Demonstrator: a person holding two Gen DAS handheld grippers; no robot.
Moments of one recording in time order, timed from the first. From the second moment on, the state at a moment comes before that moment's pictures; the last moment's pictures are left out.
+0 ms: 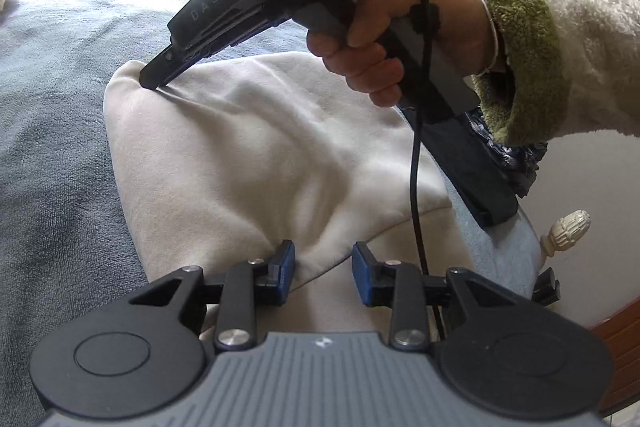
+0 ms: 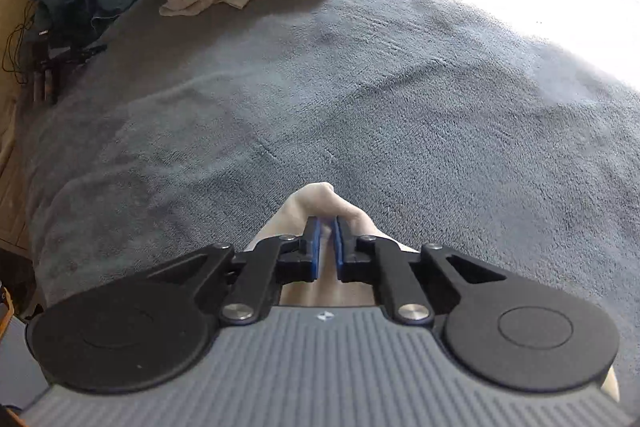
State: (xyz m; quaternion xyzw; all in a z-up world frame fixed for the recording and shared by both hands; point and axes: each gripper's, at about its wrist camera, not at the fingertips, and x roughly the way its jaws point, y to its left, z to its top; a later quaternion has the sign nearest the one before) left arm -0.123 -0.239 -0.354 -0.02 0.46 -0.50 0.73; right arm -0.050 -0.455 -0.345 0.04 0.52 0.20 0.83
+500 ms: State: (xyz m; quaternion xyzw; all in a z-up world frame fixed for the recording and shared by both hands) left arm -0.082 -0.253 -0.295 -0.03 0.45 -0.45 0.77; right arm -0.177 -0.531 -0.284 -0.03 0.46 0.05 0.89
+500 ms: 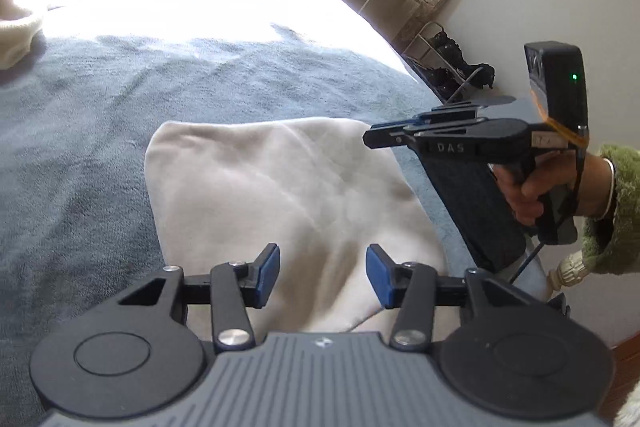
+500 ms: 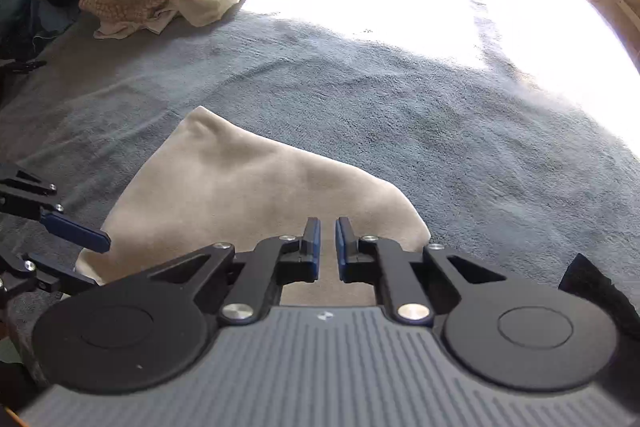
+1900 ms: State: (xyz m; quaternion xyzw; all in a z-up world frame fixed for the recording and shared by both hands) left arm -0.171 -0.267 -0.323 0.17 0.48 -0.35 0.79; right arm -0.312 -0.510 -0.340 -0.01 0.52 0.16 0.84
